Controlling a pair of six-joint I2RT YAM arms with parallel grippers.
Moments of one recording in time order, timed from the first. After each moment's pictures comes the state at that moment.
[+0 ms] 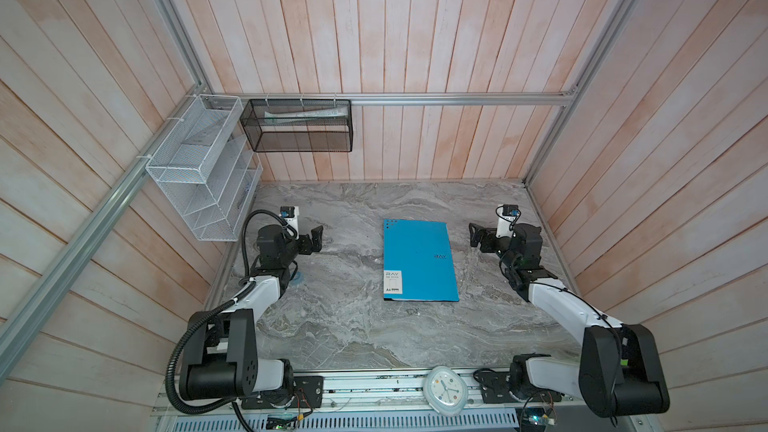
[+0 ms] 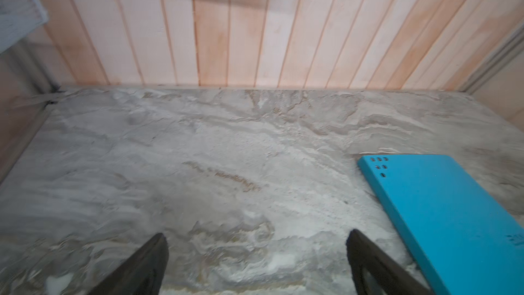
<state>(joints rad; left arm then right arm) 0.10 1.39 0.58 0.47 0.32 -0.04 0.08 1.23 0.56 0.35 -0.10 0.13</state>
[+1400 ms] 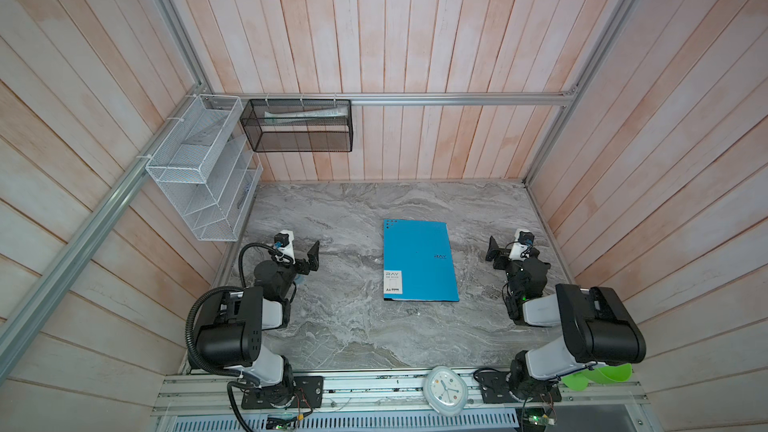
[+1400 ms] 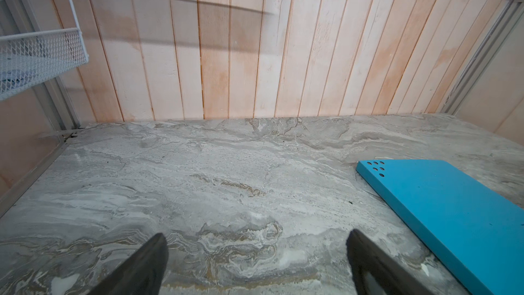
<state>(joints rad) 0.12 1.56 0.26 1.19 0.36 -0.04 -0.06 1.53 0.24 1.17 0.00 0.04</state>
